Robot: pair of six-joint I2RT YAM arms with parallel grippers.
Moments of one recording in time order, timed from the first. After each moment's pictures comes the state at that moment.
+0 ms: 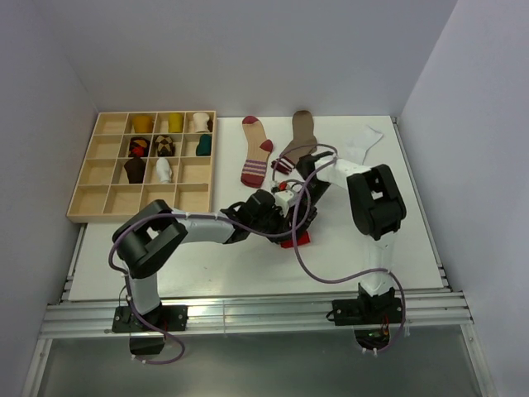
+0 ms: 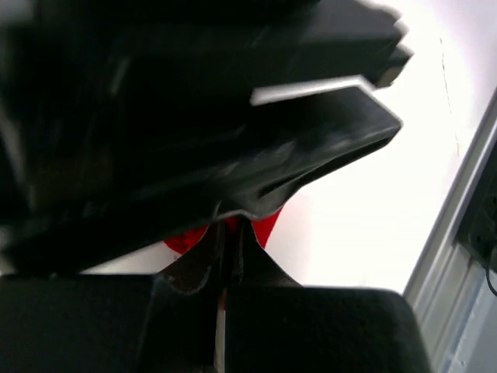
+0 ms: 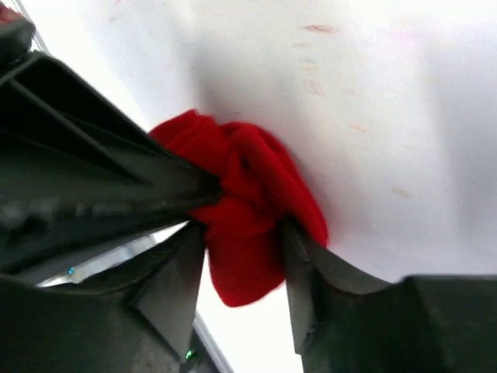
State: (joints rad) left arm -0.93 1.84 0.96 0.24 0.30 -0.31; right arm 0.38 2.05 1.38 -1.14 -0.65 -0.71
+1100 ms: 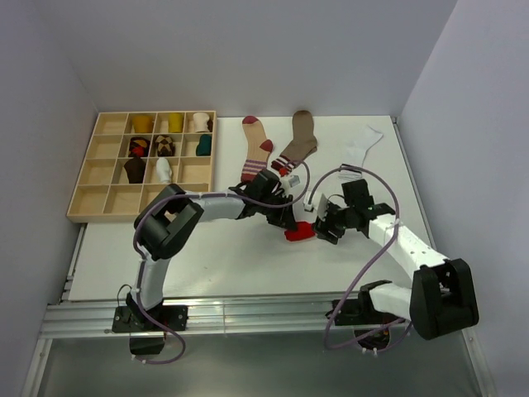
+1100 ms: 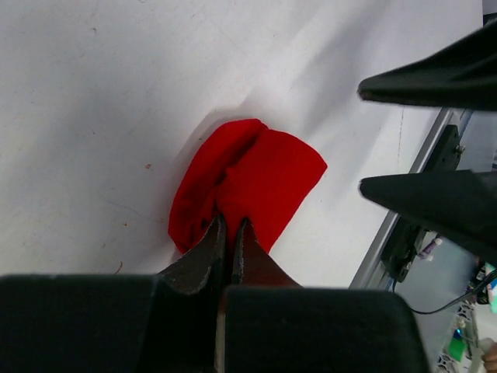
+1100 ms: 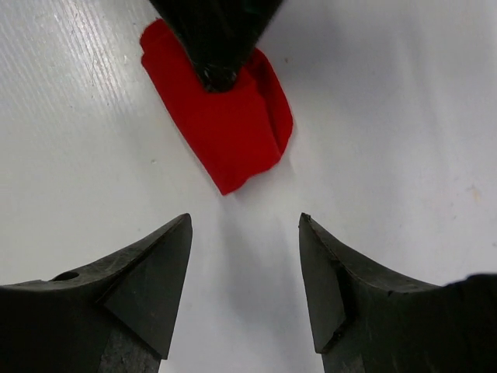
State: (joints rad) left arm -0.81 2.05 1.24 0.04 0.53 -0.50; right arm 0.20 1.19 0.66 -0.53 -0.54 -0.88
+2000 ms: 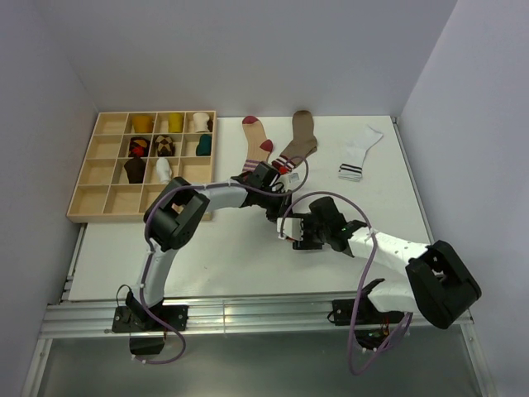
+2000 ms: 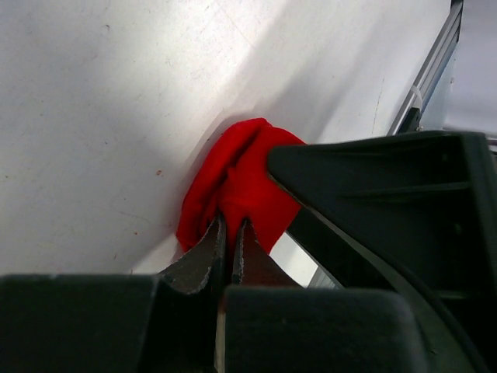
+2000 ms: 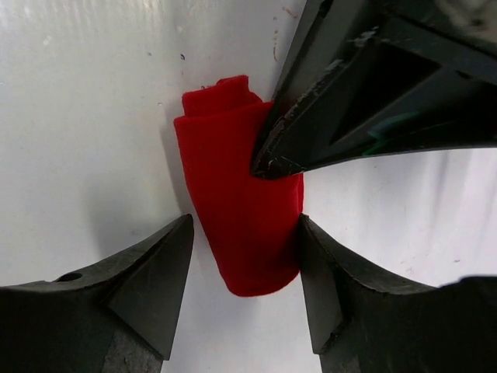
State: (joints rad) left arm -0.75 2.17 1.42 -0.16 0.72 -0.51; right arm 0.57 1.24 0.48 -0.14 -0.20 -0.98
